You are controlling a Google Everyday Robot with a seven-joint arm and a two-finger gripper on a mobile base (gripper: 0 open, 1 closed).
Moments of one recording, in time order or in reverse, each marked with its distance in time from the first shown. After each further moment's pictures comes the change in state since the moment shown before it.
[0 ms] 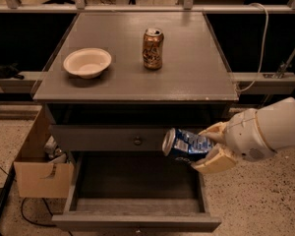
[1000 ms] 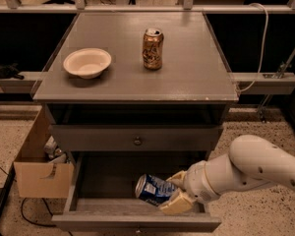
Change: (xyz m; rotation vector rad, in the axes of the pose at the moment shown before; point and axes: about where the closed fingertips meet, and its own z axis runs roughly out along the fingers) arm 0.062 0.057 0.165 -0.208 -0.050 0.169
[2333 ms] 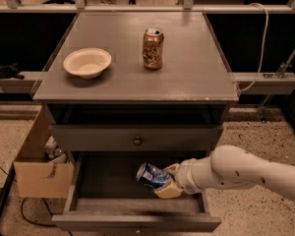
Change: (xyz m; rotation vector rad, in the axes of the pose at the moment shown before) arm 0.030 -0.090 0.060 0.208 -0.007 -0.003
